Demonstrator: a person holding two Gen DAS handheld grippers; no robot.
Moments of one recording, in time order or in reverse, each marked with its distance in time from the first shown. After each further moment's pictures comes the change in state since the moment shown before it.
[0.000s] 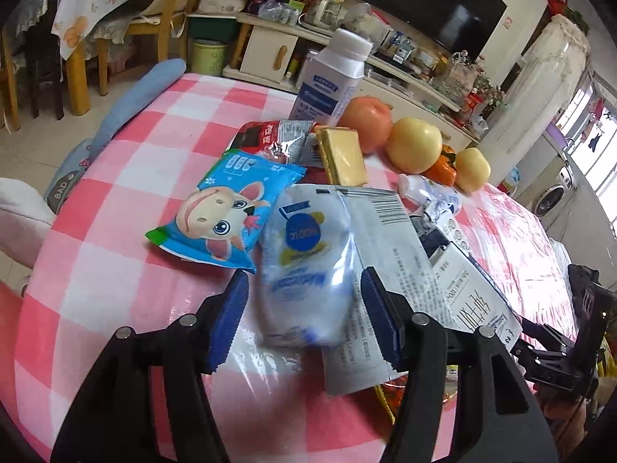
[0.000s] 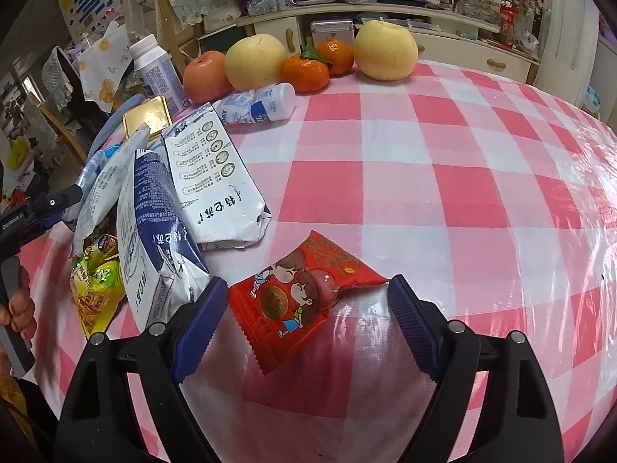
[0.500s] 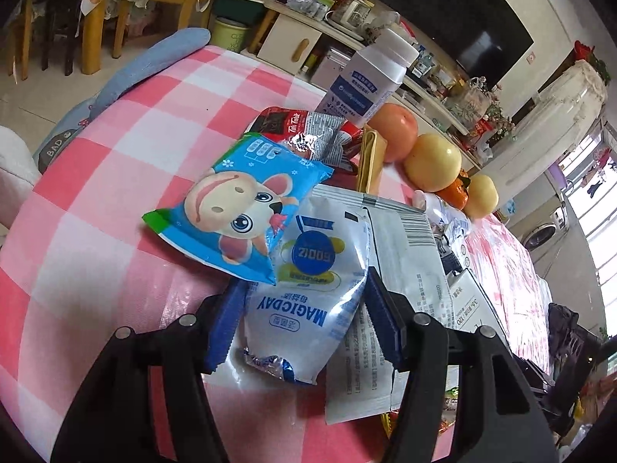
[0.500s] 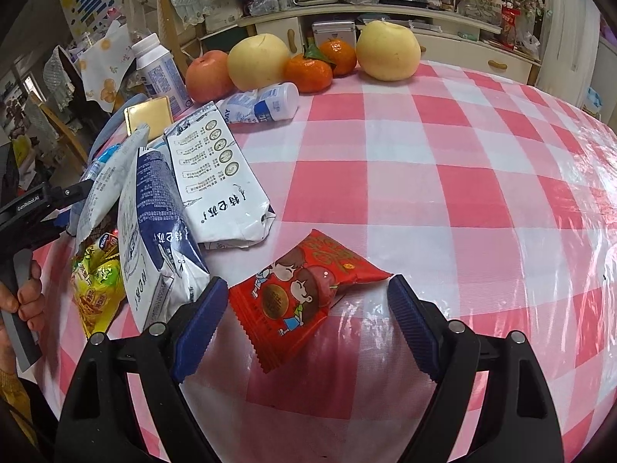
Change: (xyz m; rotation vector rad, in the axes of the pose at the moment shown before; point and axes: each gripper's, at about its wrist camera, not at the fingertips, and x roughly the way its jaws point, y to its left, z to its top) left arm 0.019 0.020 0.002 -0.151 0.003 -0.047; right arm 0.001 0.001 -0.001 -0.006 0.000 -0.003
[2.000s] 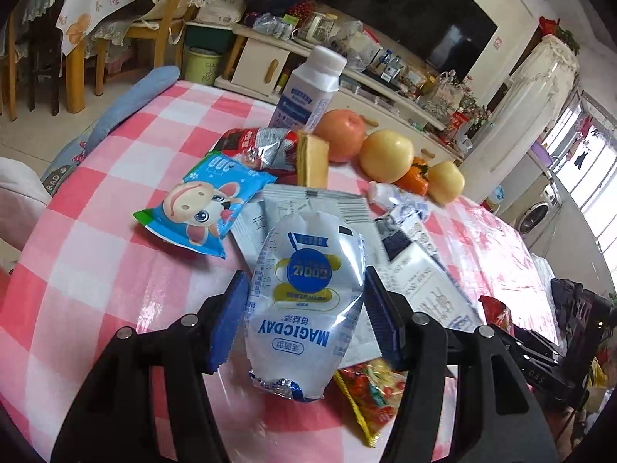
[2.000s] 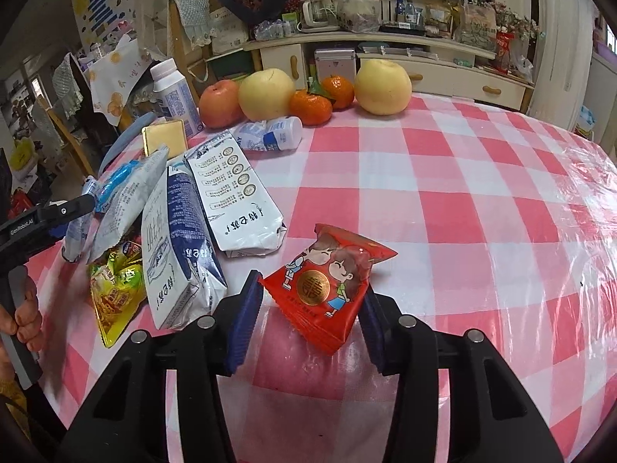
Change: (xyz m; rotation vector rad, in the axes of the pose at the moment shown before) left arm -0.044 -0.032 -0.025 0.122 -0.082 -0.032; right arm -0.039 0.006 -0.008 -0.024 -0.126 -0.009
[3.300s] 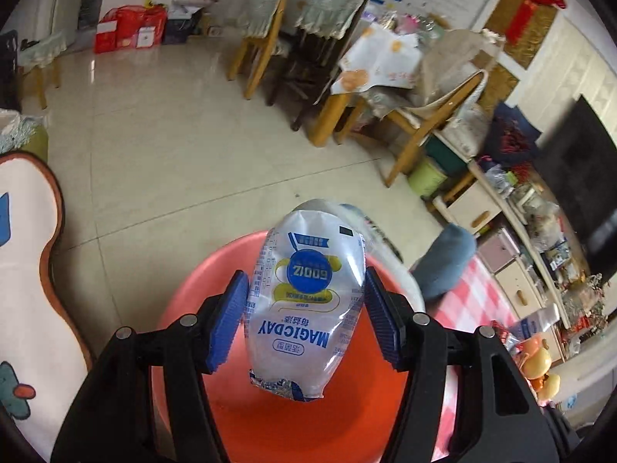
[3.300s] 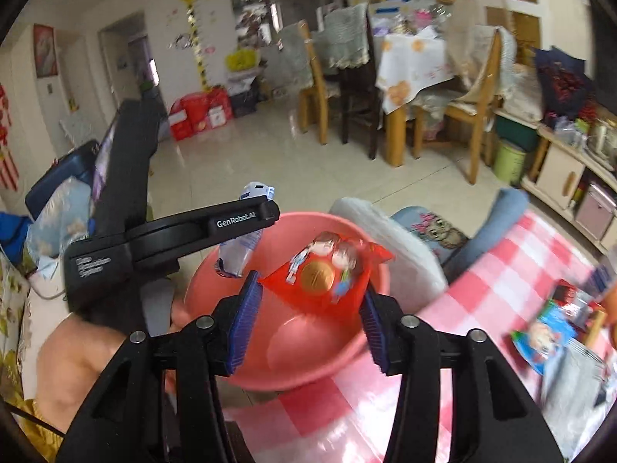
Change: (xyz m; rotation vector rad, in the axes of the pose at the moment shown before) left arm -0.232 0.263 0.005 -0.612 -0.311 0.572; right arm -0.012 0.487 0.033 -0.659 0.009 0.658
